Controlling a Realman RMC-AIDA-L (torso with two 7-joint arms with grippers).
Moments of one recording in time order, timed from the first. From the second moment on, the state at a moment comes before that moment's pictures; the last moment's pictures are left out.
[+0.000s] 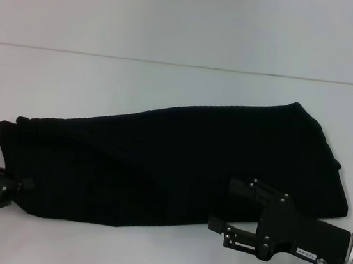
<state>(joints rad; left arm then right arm) -0.40 -1.95 0.41 0.51 2.25 1.45 -2.52 0.50 2.09 -0.73 -0.25 -1.79 -1.50 0.83</state>
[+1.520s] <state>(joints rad) -0.61 -1.89 0.26 0.61 2.03 1.52 -2.51 0.44 2.09 -0.63 -0.23 -1.79 -1.44 0.84</state>
